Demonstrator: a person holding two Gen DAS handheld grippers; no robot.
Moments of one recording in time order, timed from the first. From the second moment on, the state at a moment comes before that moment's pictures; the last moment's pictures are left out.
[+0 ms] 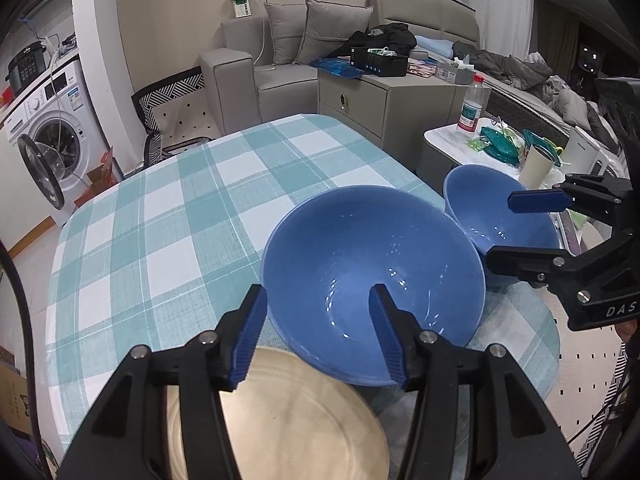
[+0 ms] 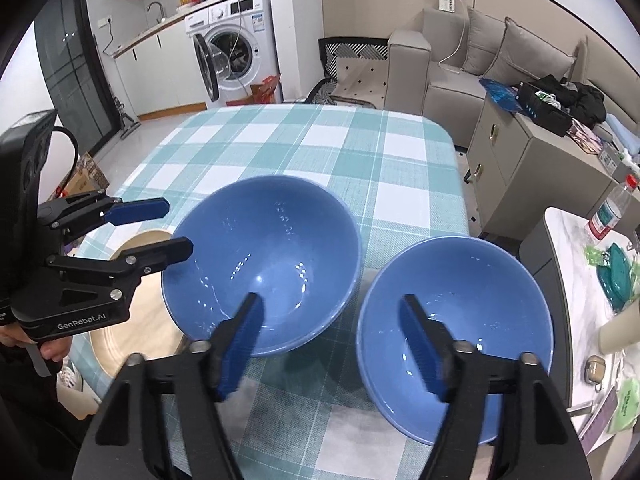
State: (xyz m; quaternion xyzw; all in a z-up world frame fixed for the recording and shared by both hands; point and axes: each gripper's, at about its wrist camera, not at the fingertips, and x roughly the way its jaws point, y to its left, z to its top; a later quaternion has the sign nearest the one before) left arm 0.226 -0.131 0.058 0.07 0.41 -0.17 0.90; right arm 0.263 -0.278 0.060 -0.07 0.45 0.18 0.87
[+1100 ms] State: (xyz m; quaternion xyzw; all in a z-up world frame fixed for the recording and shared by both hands) left arm 0.240 -0.212 0.096 0.11 0.35 -0.25 0.90; right arm 0.234 -0.389 0.083 0.03 0.42 0.07 0.91
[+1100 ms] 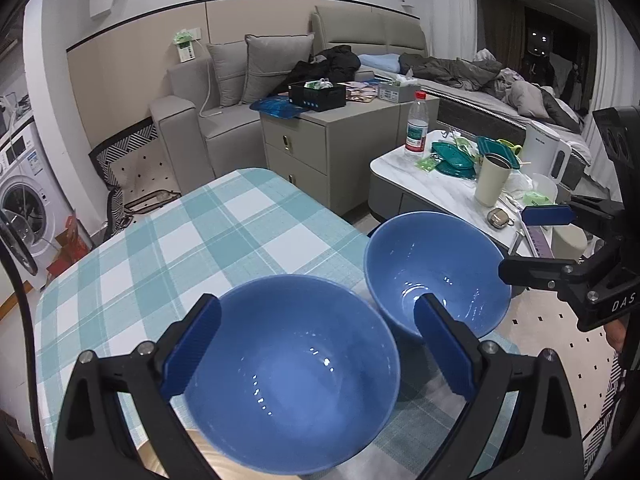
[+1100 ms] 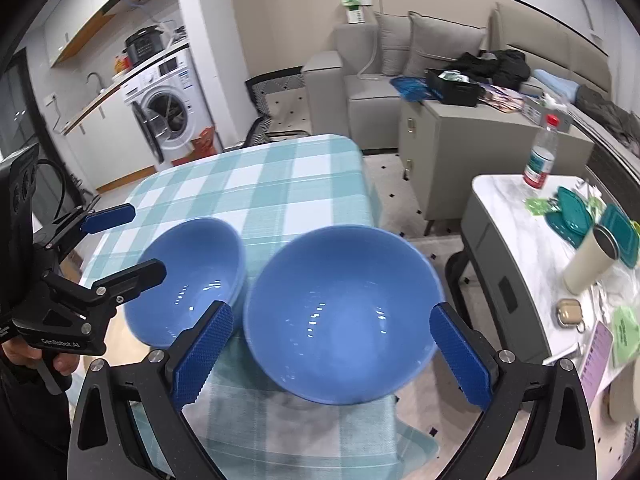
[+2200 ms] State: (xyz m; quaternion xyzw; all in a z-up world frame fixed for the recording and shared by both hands) left arm 0.287 -0.287 0.057 0.15 0.41 -0.28 0.86; right arm 0.238 -0.451 0.023 0.09 0.47 0.01 0.88
